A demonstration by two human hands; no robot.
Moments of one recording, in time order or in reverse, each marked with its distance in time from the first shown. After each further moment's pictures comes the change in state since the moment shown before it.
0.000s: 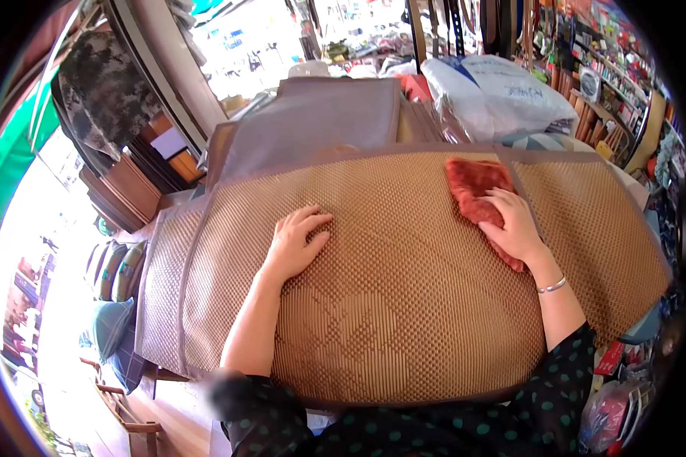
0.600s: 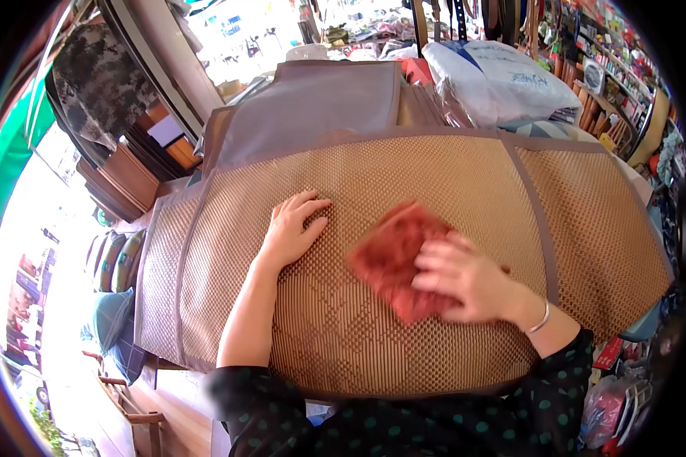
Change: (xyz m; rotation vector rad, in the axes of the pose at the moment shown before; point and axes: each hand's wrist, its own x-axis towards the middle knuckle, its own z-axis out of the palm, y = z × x) left_hand -0.001 0.001 0.002 0.018 0.038 0.038; right_hand -0.022 -0.115 -0.013 0.269 -0.336 -0.556
